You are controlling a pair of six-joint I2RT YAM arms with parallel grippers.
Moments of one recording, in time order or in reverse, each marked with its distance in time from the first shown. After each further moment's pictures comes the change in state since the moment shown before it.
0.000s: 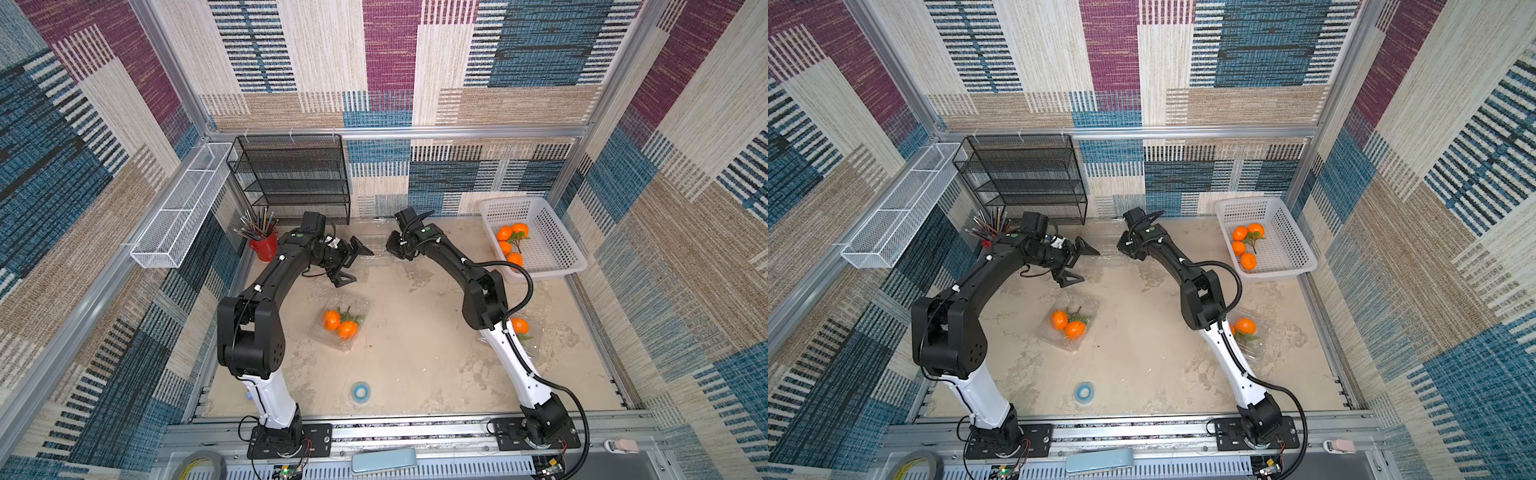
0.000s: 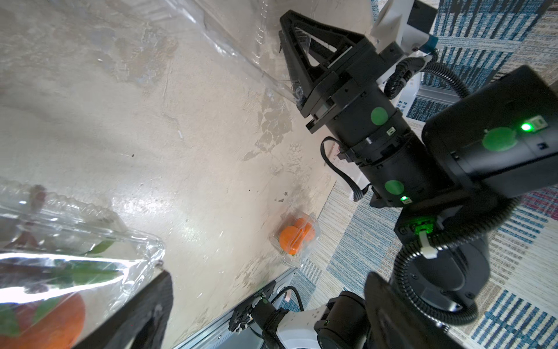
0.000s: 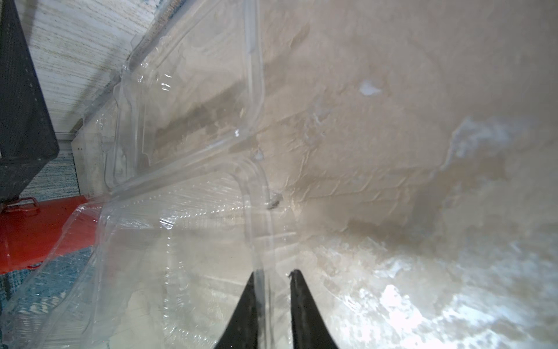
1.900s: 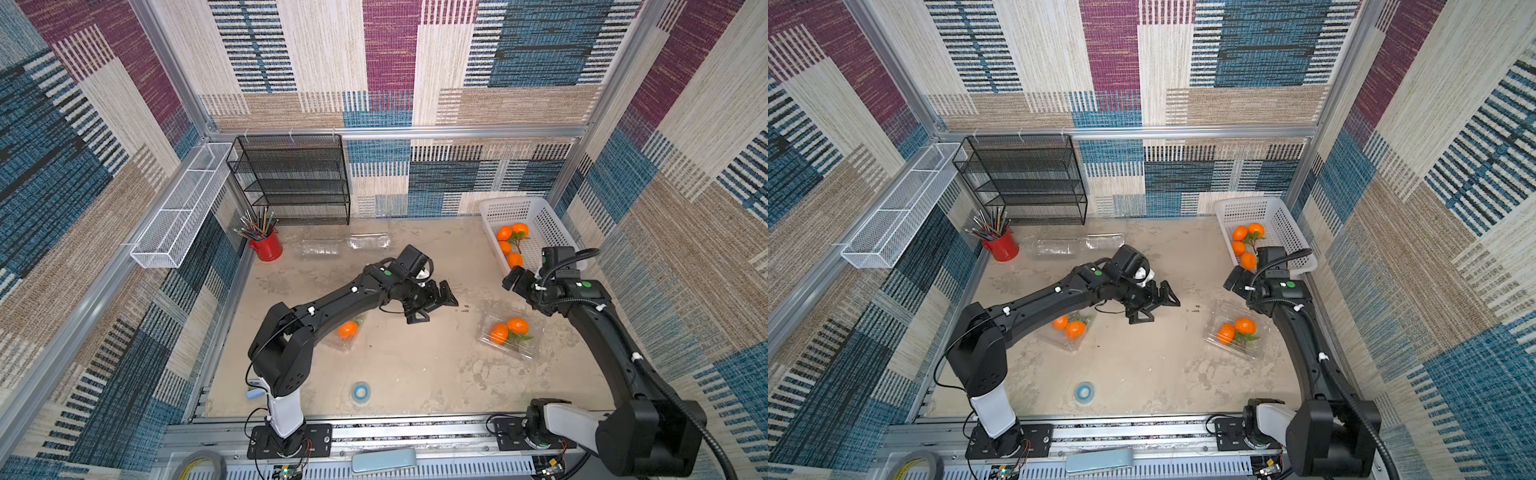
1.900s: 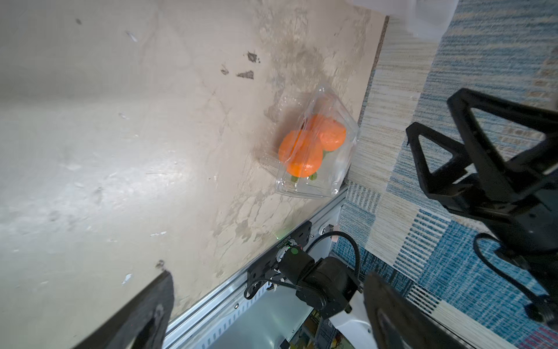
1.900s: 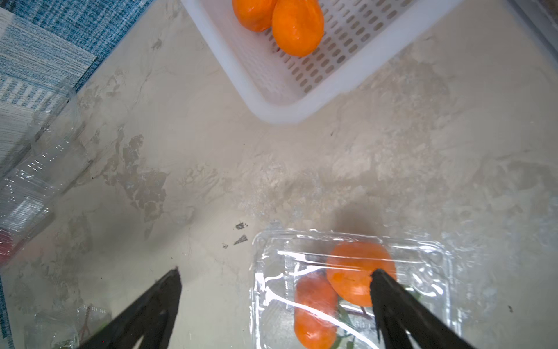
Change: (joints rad) left arm -0.677 0.043 -0.015 0.200 -0.209 -0.180; right arm -0.588 -1.552 -1.603 -0.024 0.088 -0.391
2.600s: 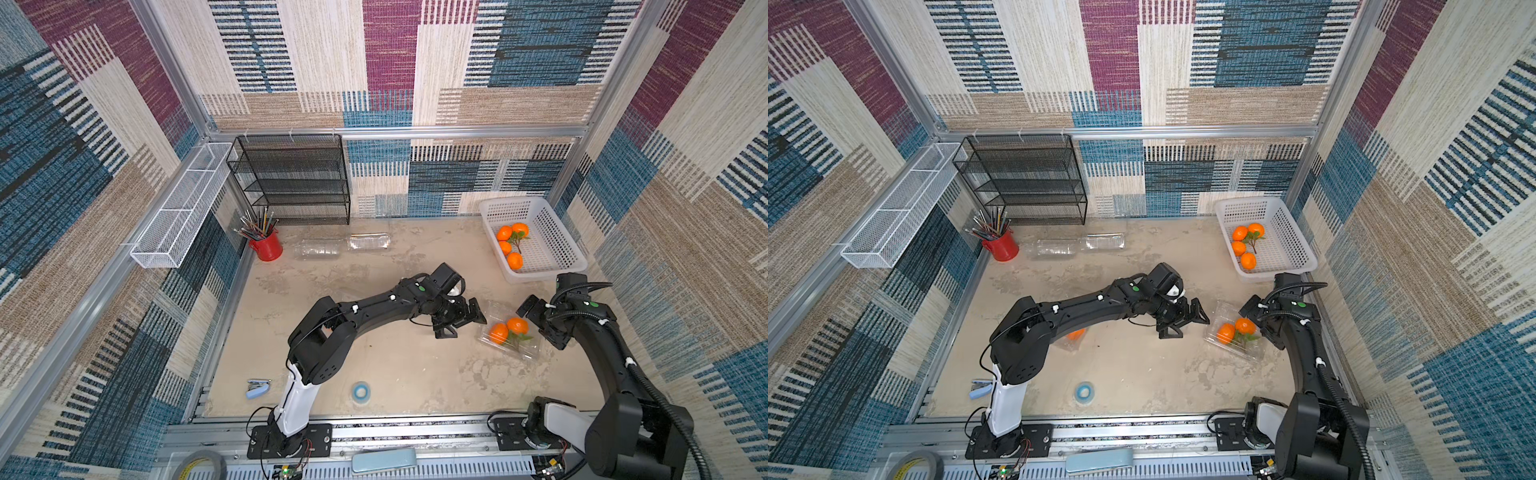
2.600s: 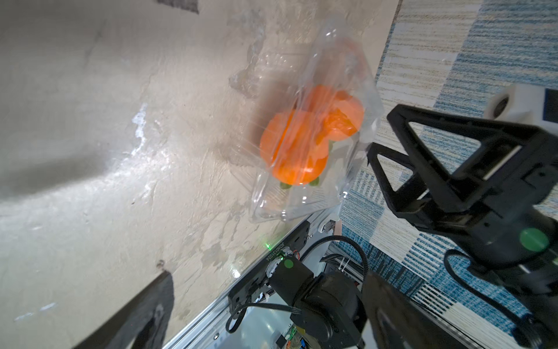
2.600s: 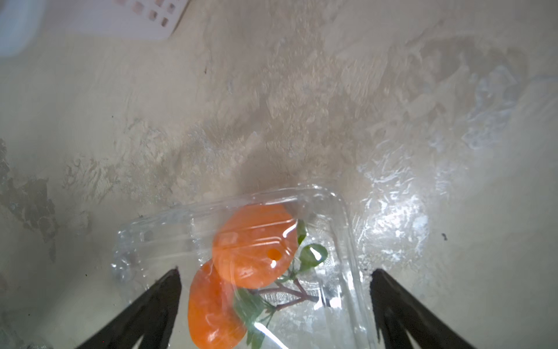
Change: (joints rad) left arm -0.108 0.197 0.039 0.161 0.047 -0.102; right arm -0.181 -0.009 -0.235 0.007 -0.071 0.031
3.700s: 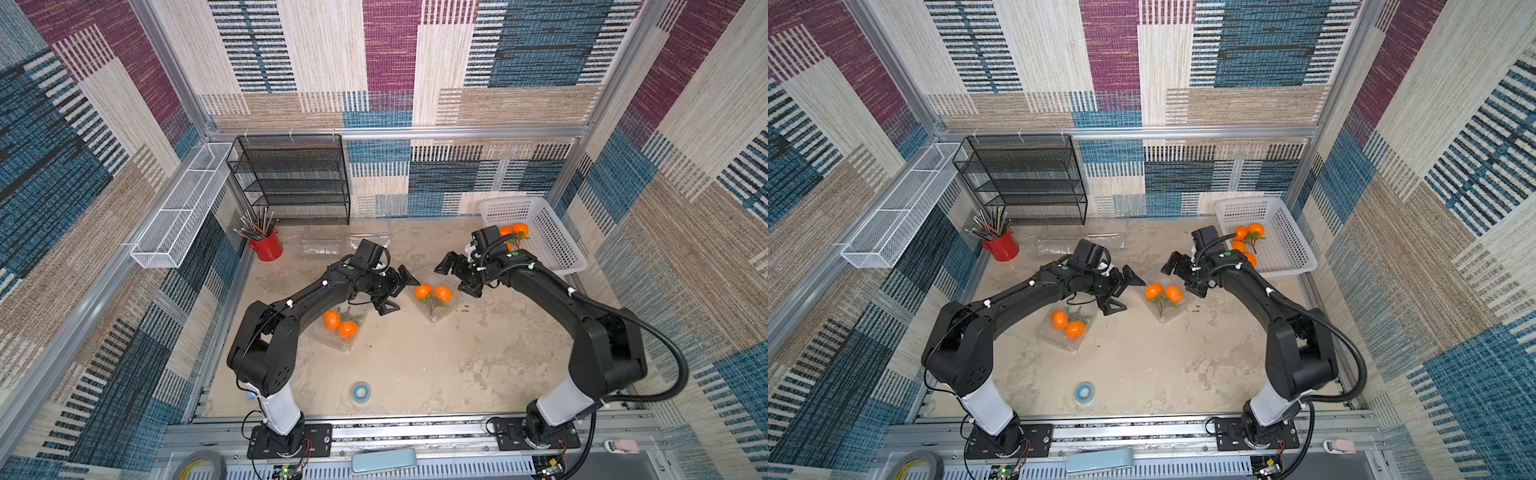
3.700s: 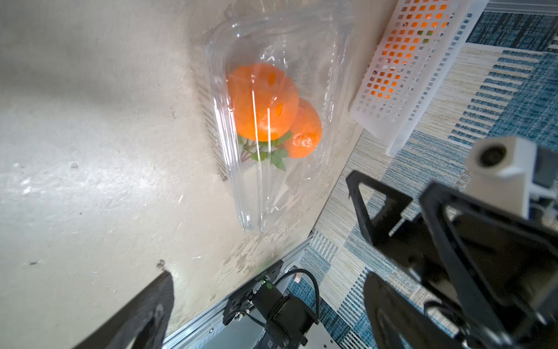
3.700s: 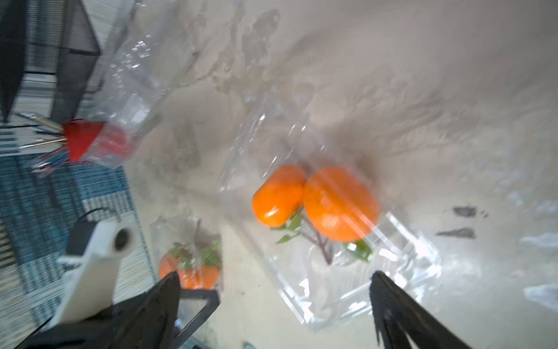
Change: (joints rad) left arm 0.414 -0.280 -0.266 -0.019 0.065 -0.005; right arm 0.549 0.563 0.576 0.114 -0.167 0.191
